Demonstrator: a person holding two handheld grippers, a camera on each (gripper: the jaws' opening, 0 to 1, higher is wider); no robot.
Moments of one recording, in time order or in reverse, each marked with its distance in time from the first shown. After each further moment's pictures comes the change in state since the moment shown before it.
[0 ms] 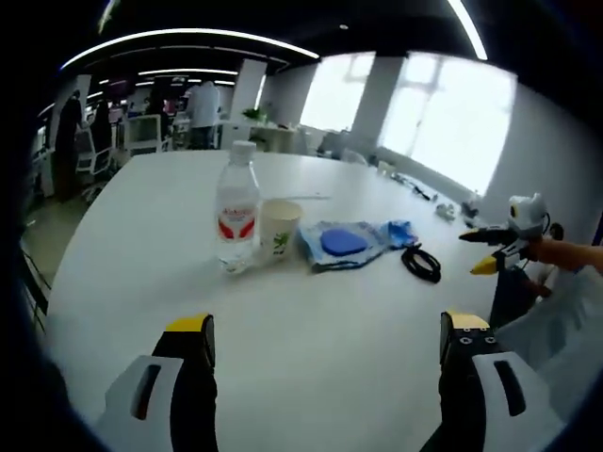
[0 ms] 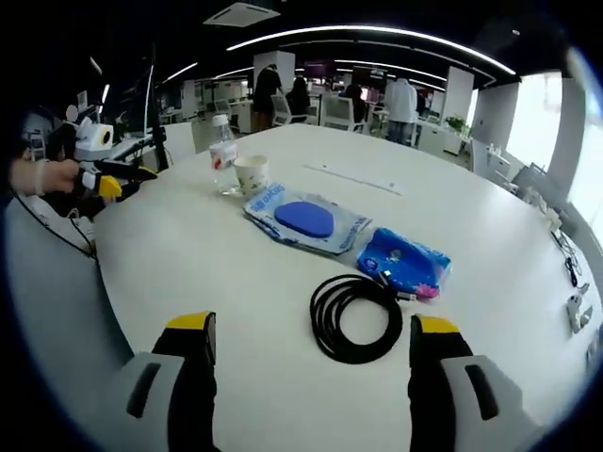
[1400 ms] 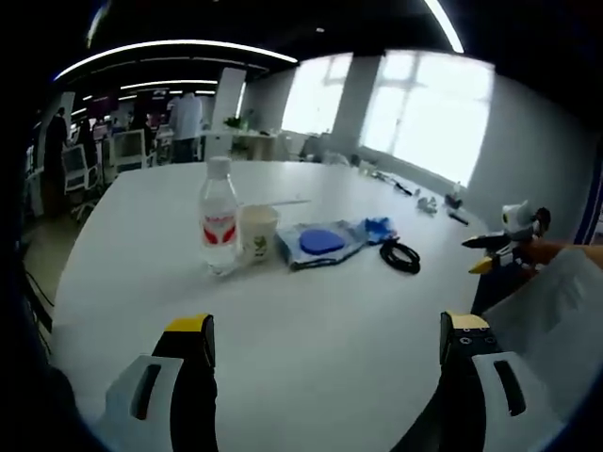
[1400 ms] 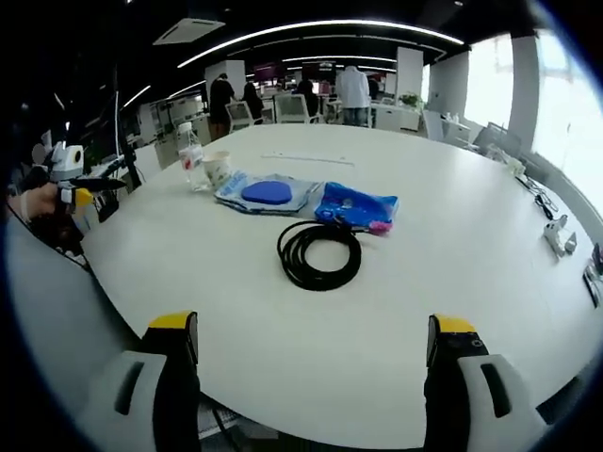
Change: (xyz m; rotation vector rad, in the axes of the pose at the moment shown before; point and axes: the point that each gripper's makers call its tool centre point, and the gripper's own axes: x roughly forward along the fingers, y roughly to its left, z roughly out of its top) left arm -0.019 -0.034 0.002 0.073 -0.016 -0.065; right arm -0.050 -0.025 -0.062 0.190 0.001 -0.120
